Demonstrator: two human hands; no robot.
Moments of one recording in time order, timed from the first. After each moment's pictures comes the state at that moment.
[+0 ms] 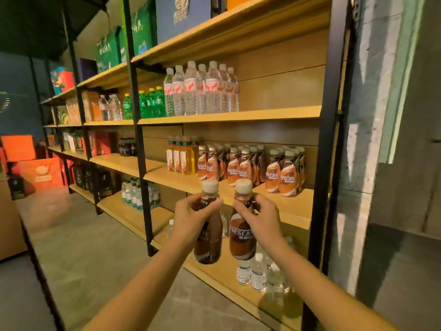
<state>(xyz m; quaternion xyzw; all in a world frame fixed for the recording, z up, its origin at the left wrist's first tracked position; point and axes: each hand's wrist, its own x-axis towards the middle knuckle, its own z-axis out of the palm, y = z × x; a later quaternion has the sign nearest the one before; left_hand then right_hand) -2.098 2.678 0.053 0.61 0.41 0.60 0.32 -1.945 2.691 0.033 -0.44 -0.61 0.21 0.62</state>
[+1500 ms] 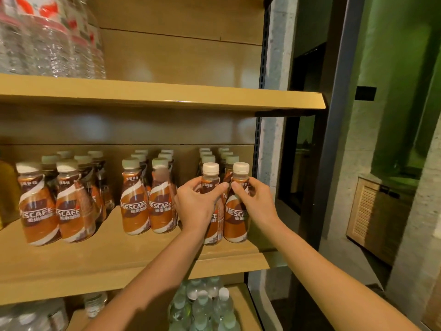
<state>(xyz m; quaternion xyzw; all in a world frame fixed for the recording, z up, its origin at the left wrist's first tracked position) -1.939 2.996 0.053 0.66 0.20 0.54 0.48 -1.841 2.908 0.044 -0.63 -0.42 -0.01 0.66</state>
